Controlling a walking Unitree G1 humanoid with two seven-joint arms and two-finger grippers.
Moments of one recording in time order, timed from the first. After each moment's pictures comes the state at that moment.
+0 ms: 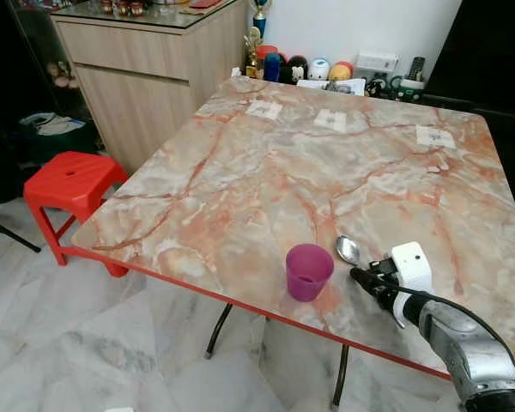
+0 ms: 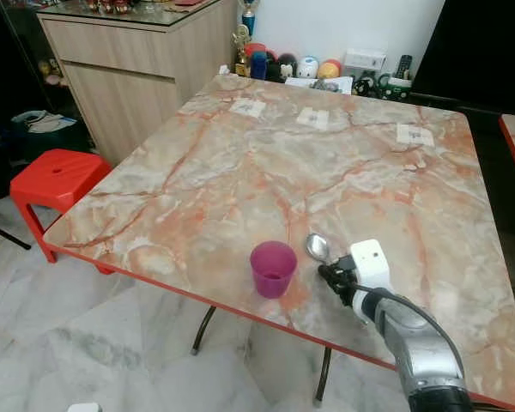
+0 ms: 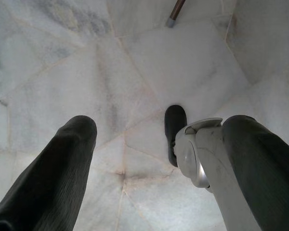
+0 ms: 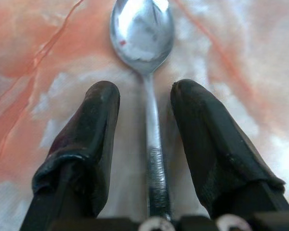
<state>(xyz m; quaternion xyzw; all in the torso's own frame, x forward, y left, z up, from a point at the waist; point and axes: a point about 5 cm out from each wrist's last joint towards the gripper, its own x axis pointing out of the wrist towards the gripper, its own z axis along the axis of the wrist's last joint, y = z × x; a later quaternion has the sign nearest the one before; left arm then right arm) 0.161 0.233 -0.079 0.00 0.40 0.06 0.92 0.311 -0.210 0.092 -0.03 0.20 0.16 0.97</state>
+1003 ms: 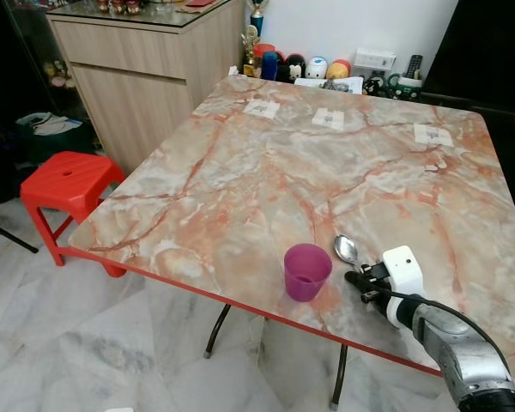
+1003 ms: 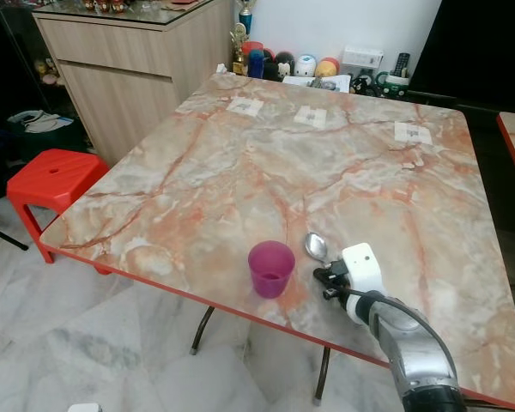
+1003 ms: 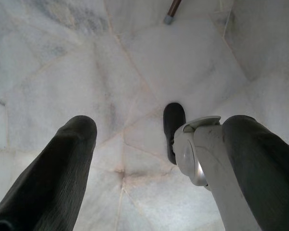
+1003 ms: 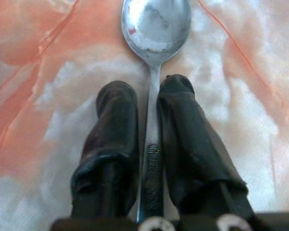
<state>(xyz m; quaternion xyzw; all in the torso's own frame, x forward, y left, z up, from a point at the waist) 0.160 0.233 -0.080 -0.01 0.40 0.05 0.91 0.313 -0.205 0.087 -0.05 0.20 0.17 0.96</state>
